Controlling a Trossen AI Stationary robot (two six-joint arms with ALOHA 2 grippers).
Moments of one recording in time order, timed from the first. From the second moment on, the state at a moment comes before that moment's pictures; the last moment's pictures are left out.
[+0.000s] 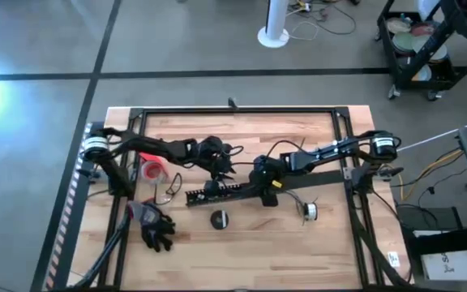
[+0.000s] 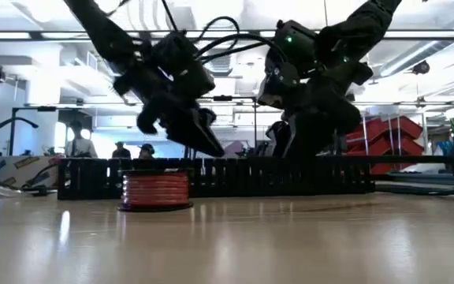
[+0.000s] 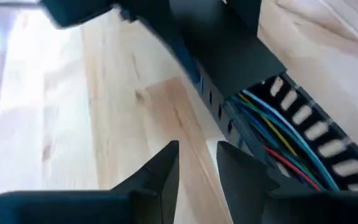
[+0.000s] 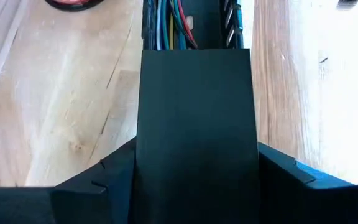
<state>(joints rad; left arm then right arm) 0.22 1.65 0.85 0.07 0.30 0.38 -0.06 1.82 0.90 -0.11 -0.20 -0.15</state>
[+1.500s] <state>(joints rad) 0.01 1.36 0.60 0.20 0.01 -0.12 0.31 1.35 0.99 -0.94 -0.11 0.77</state>
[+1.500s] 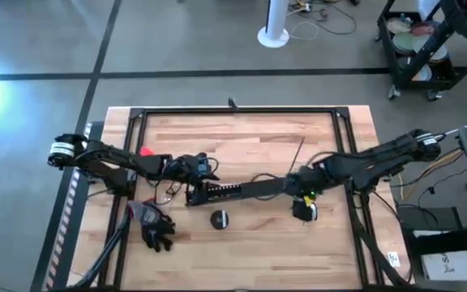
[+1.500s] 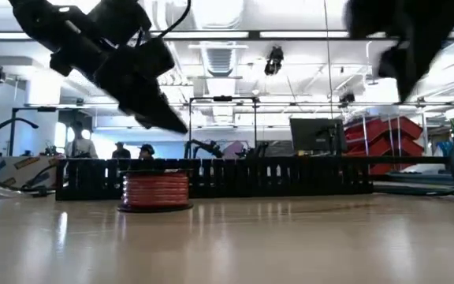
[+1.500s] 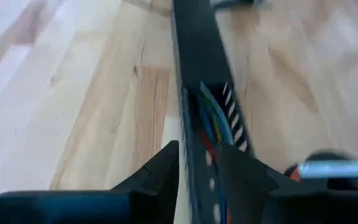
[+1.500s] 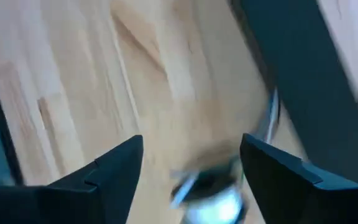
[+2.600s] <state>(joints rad) -0.01 1.36 0.60 0.20 0.05 -0.09 0.44 1.61 0.92 -1.00 -0.09 1.61</state>
